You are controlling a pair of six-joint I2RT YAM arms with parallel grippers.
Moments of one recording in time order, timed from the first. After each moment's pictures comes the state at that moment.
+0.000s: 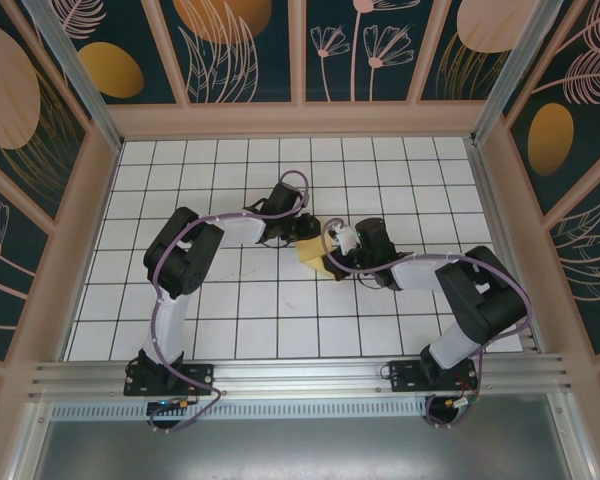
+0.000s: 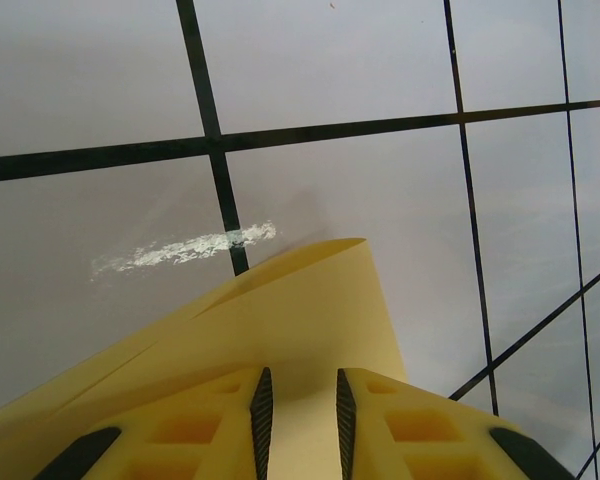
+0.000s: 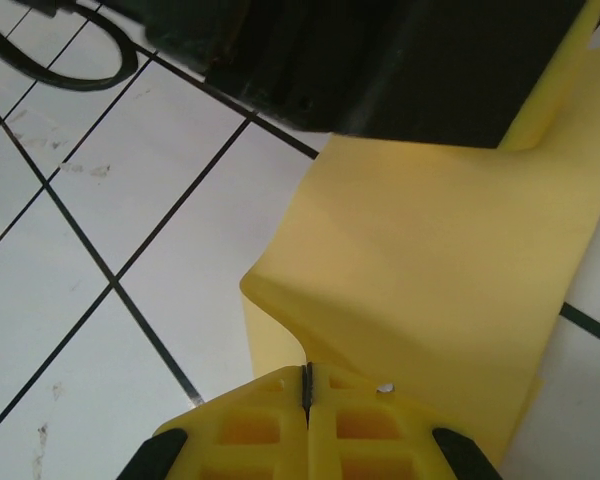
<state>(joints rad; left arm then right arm) -0.62 2.12 1.29 -0.03 0.35 -0.69 0.53 1.59 0.58 0.30 -0.47 0.11</state>
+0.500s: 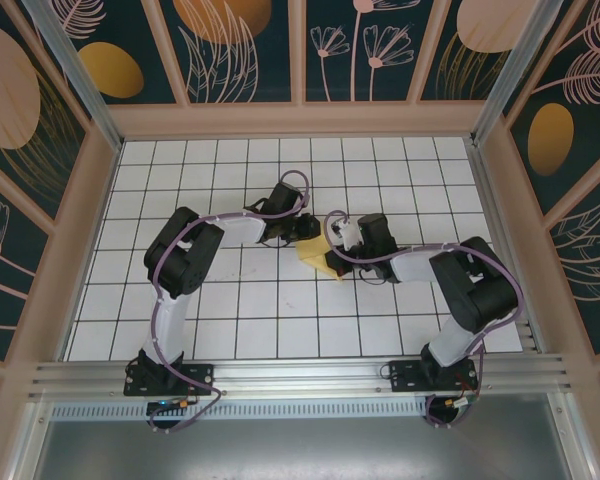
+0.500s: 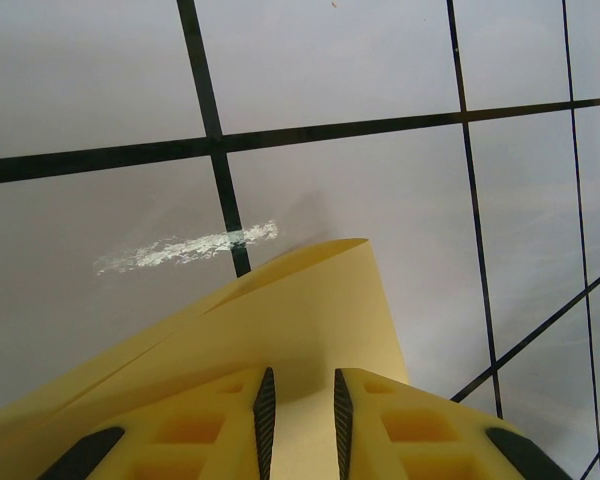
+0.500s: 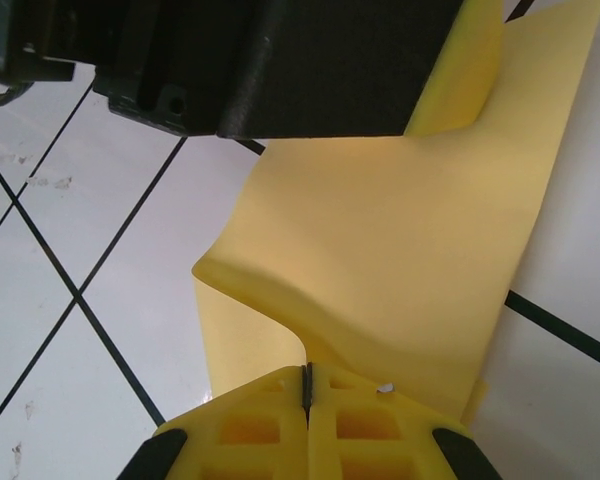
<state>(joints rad) -0.62 2.12 1.30 -0.04 0.35 -0.68 0.49 1.66 0.61 0.27 -0.51 0.14</state>
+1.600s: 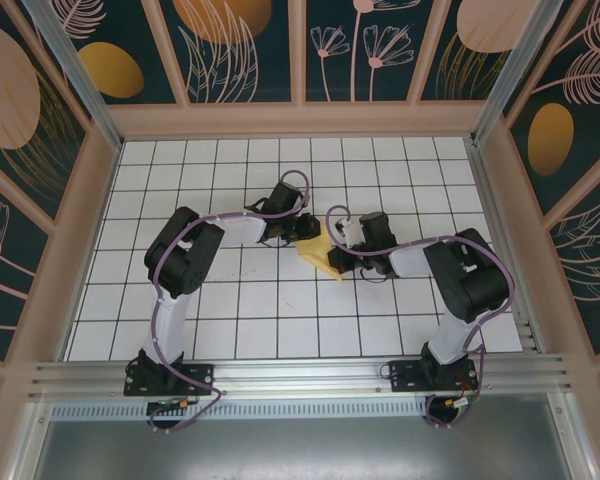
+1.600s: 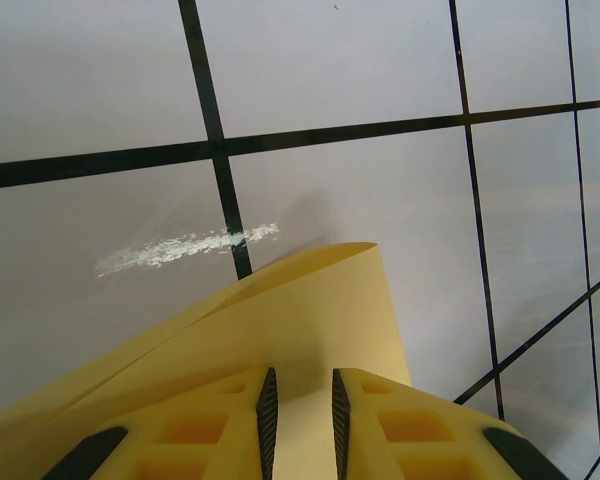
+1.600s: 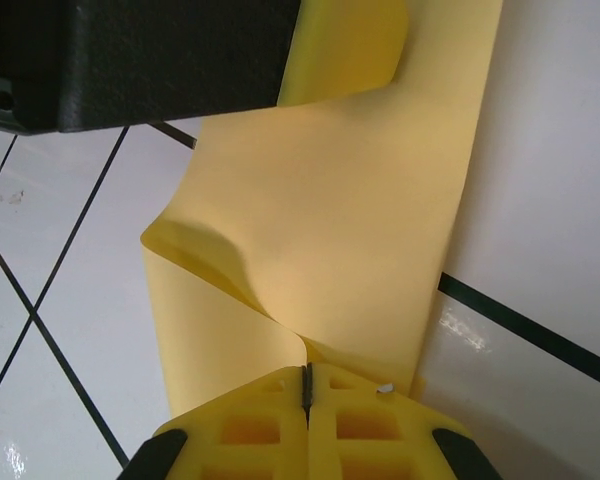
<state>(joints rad) -0.62 2.13 1.30 -0.04 0.35 -0.68 0.45 1.74 0.65 0.25 -0.53 0.19</state>
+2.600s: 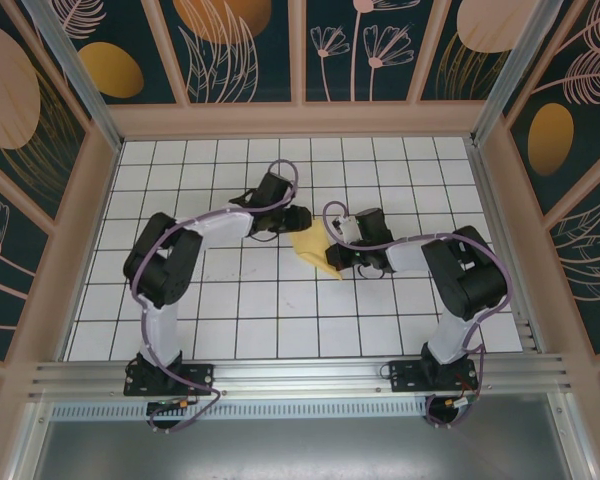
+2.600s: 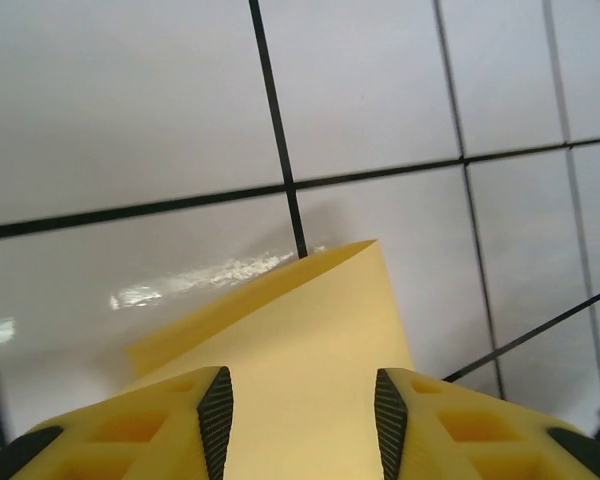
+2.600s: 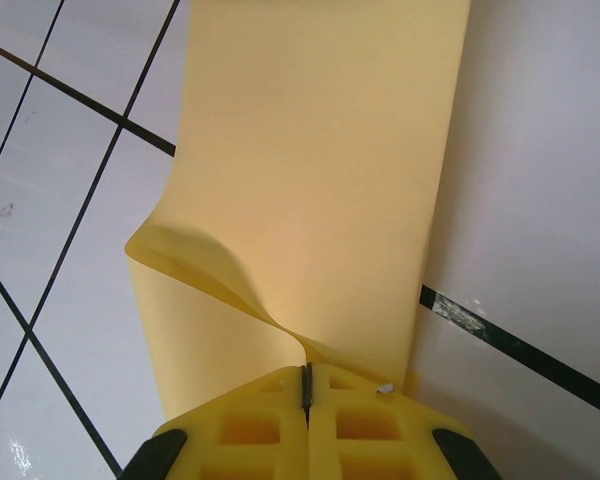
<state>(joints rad) -0.58 1.94 1.27 -0.19 0.24 -0.61 0.46 1.76 0.71 0.18 -0.51 0.20</state>
